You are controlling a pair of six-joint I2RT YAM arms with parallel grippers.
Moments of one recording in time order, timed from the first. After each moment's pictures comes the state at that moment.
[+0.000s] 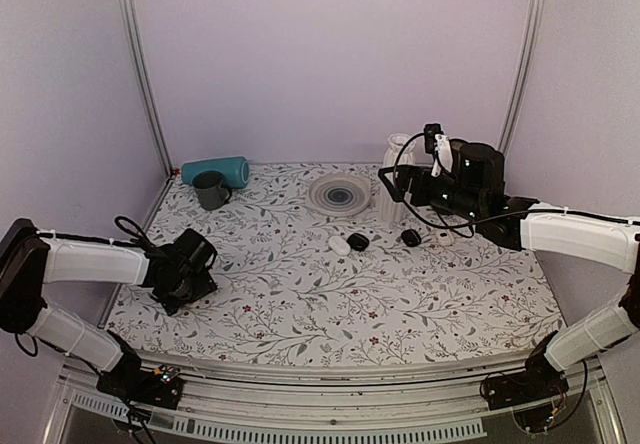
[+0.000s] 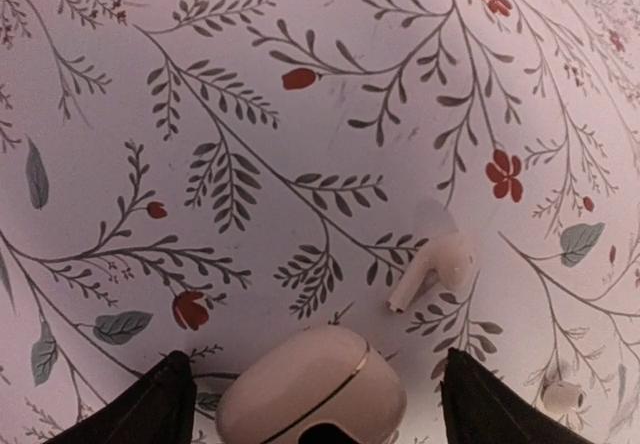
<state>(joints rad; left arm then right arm) -0.56 1.36 0.55 -0.45 -0.41 -1.16 0.63 1.38 0.91 0.27 -0.01 0.38</state>
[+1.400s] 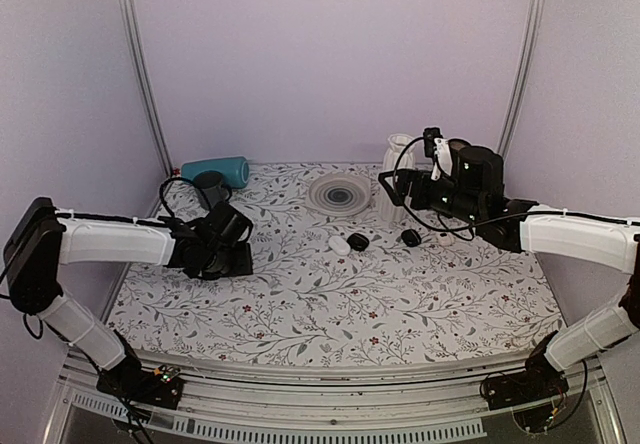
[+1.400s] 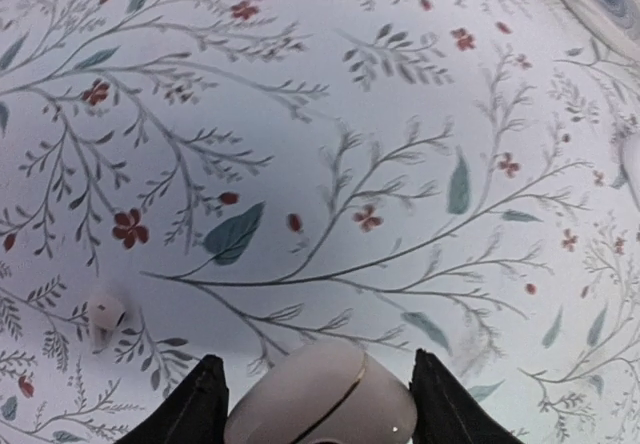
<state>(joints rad) -0.71 1.51 0.80 -0.36 -0.37 -0.79 0.63 1.38 0.90 0.27 -0.02 0.38</state>
